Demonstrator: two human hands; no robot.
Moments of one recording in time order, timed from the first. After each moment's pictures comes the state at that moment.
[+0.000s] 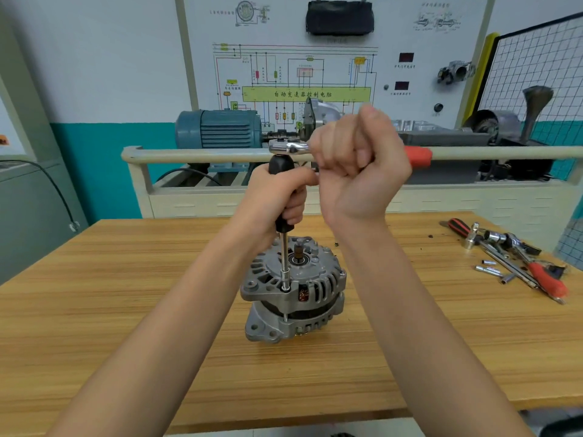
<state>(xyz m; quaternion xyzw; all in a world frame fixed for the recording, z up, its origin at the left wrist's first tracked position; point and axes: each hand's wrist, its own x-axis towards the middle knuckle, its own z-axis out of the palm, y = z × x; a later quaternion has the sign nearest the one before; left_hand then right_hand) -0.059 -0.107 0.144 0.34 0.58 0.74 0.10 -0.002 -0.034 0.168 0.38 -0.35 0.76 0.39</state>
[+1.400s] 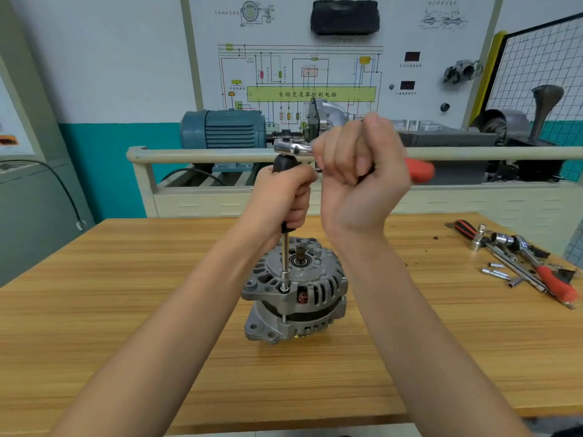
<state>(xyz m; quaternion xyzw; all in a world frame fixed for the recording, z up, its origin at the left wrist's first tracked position) -0.063 -0.102 0.143 0.33 0.60 0.72 0.09 -0.001 -0.040 0.162 0.36 -0.33 0.76 0.43</state>
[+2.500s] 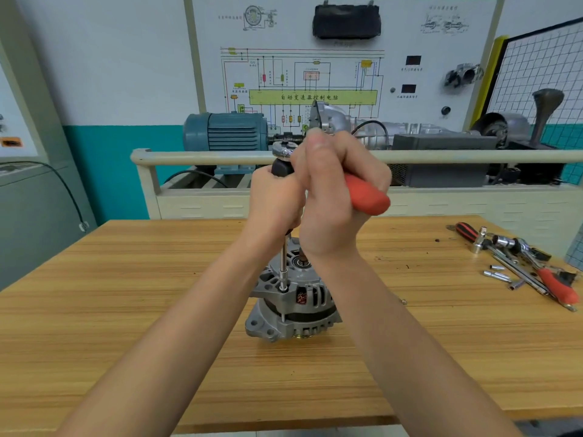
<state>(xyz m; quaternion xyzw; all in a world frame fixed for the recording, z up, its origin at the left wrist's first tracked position) -0.053 -0.102 0.143 0.28 0.66 0.69 -0.08 -0.001 -0.071 0.152 0.32 -0.44 0.61 0.58</state>
